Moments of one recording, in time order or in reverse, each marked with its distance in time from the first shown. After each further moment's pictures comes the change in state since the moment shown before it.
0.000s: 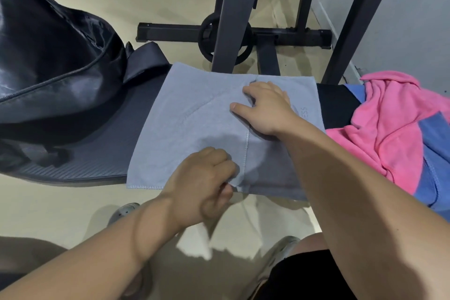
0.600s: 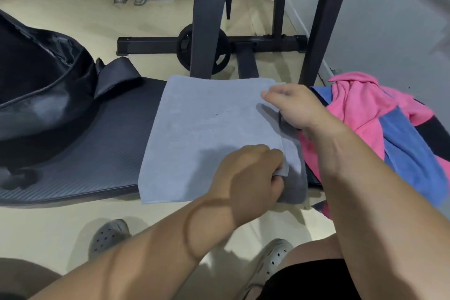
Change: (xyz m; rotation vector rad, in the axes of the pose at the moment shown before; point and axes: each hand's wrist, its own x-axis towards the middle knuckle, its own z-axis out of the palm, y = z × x) left_hand 0.088 0.089 0.031 -0.090 0.058 -0.137; right_hand -0.036 0.073 -0.068 0.488 0.131 0.192
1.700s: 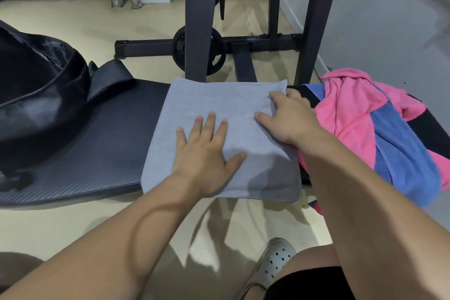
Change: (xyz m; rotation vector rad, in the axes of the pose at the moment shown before) left_hand 0.005 -0.061 0.002 0.389 -0.304 -0.386; right_hand -0.013 0.018 0.008 -0.632 0.082 0.020
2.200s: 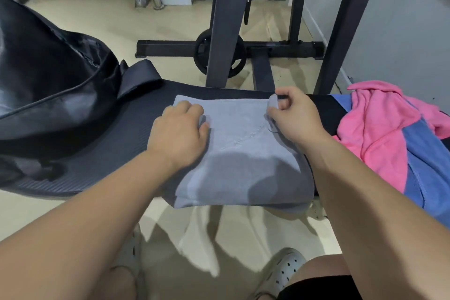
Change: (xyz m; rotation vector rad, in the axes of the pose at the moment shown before) left_hand 0.010 -0.084 -0.048 -0.037 0.244 -0.112; right_hand 0.009 -0.041 0.012 0.690 0.083 0.023
